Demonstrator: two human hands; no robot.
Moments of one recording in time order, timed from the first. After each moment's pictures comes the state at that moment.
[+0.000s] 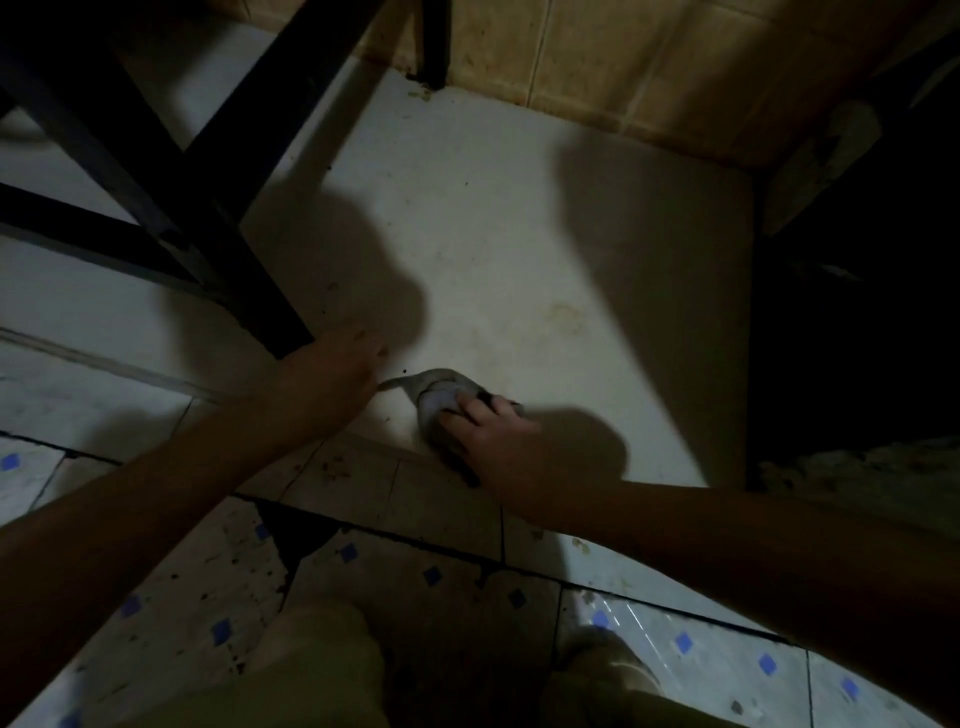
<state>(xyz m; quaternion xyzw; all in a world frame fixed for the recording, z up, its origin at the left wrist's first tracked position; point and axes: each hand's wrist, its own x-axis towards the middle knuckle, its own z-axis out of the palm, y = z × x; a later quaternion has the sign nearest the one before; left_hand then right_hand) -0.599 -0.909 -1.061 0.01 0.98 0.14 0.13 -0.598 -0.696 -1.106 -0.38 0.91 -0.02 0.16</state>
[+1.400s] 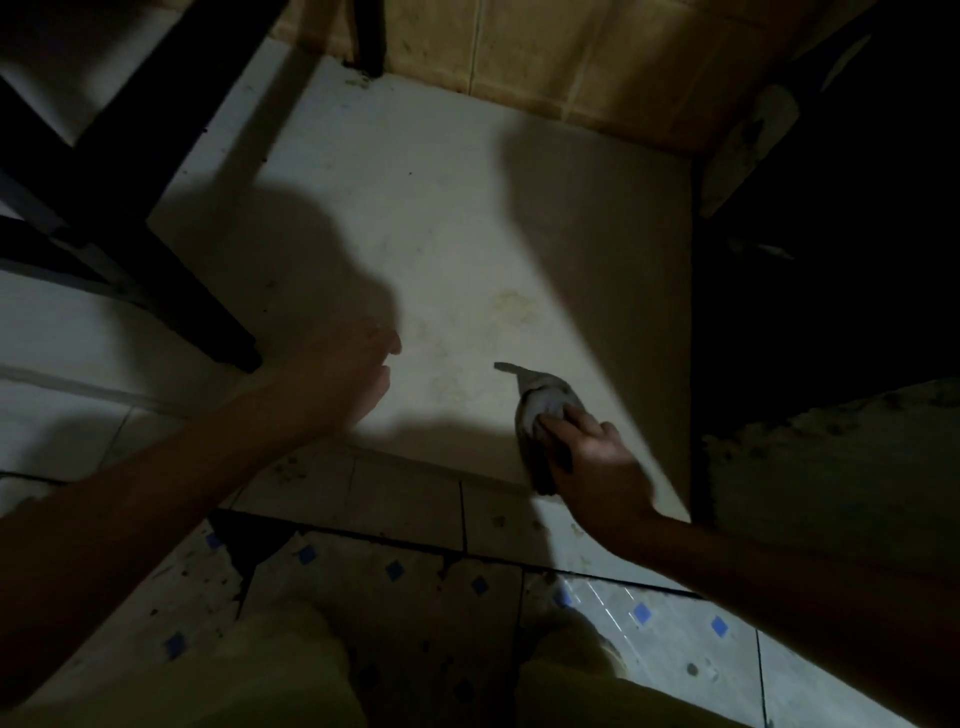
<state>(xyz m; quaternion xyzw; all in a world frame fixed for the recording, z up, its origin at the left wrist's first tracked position) -0.616 -0.863 -1.075 0.06 0.98 0.18 0.08 -0.574 -0.579 -1.103 -0.10 0.98 -0.11 0.12</state>
